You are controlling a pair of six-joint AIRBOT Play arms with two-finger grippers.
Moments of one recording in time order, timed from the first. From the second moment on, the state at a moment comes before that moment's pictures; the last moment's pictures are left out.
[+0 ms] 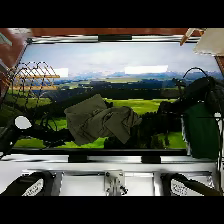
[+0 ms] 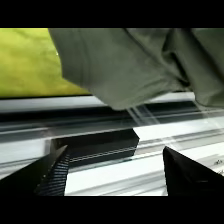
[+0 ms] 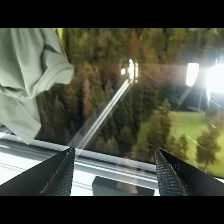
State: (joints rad) left arm -0.04 -0.96 0.57 1.04 -1.23 -1.60; right arm -0.09 -1.32 1.17 1.91 -1.44 -1.69
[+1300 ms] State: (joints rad) left arm -0.09 -1.08 0.54 0.95 -1.04 -1.53; right arm 0.07 -1.54 1.10 2.10 -1.27 -1.70
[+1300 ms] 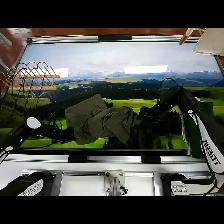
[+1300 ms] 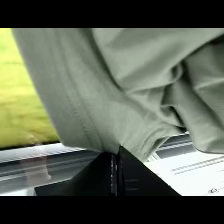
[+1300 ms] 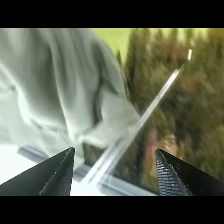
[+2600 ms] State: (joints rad) left arm -0.09 -0.73 2.00 1.37 -1.02 -1.63; right arm 0.12 -0.60 1.58 1.66 -0.72 -1.63
